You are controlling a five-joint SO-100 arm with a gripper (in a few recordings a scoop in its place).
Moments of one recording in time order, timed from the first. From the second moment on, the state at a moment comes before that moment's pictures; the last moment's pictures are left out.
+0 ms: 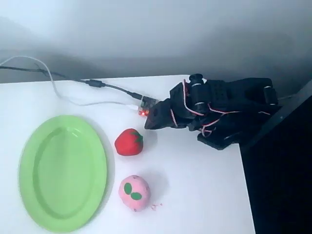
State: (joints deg) arm -1.8 194.5 184.7 73.0 87.4
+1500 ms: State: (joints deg) arm -46.1 112.4 109.4 63.7 127.4
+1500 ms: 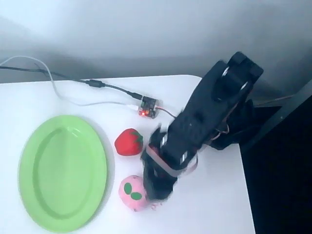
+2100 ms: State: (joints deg) arm -48.4 80.2 88.5 69.3 129.1
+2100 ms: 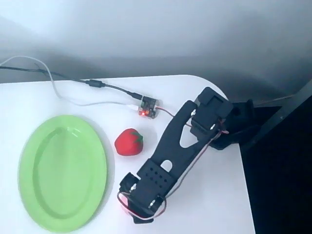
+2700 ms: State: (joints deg) arm -19.5 76.8 66.2 71.5 92.2
